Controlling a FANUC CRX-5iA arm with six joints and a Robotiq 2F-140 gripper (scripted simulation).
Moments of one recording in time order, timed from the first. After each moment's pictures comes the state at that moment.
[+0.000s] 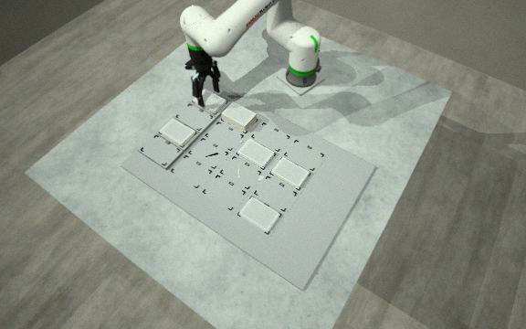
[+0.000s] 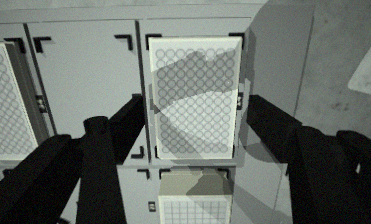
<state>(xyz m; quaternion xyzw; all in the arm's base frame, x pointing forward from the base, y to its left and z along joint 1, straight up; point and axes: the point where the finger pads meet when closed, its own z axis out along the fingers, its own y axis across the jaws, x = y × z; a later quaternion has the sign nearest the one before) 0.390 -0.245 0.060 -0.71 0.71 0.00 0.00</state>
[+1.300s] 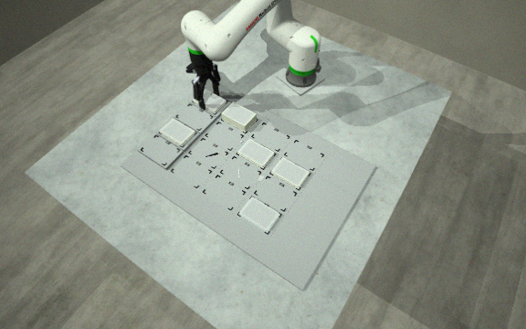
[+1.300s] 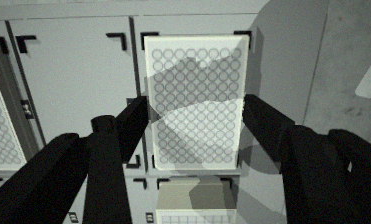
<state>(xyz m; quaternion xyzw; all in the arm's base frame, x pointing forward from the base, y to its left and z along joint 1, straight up) 0.390 -0.245 0.042 -0.71 0.71 0.00 0.00</state>
